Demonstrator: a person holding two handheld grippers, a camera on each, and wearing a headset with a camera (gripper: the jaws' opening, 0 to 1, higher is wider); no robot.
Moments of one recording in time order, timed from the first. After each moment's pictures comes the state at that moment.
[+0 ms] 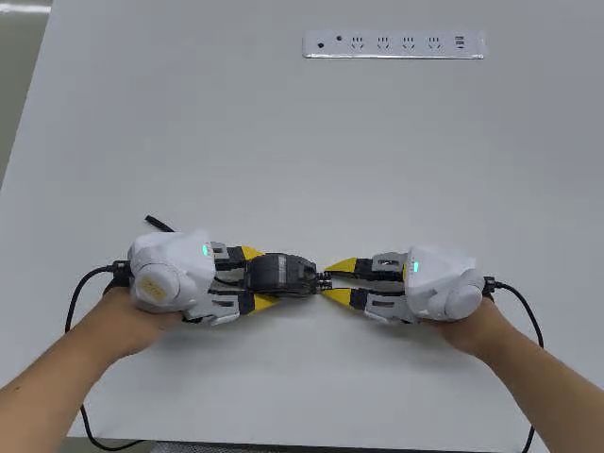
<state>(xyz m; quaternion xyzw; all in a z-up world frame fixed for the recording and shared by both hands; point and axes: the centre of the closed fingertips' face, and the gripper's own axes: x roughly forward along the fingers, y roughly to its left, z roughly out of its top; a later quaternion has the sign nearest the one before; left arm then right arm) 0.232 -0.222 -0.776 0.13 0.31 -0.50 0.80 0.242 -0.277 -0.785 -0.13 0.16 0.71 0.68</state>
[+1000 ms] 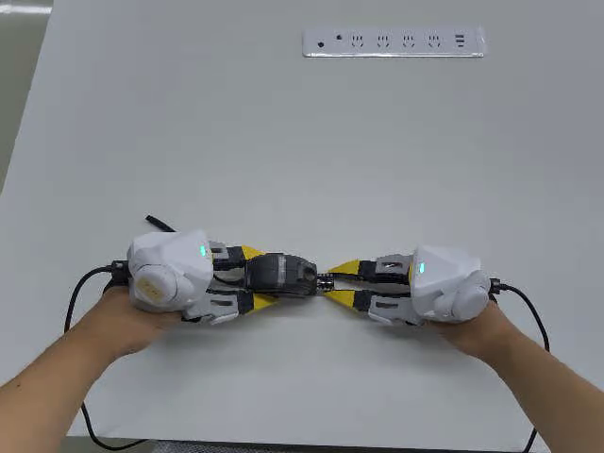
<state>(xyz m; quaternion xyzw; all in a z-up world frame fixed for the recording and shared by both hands) 0.232 -0.222 -0.777 0.13 0.31 -0.50 0.80 0.242 -0.282 -0.784 -0.11 0.17 0.71 0.68</state>
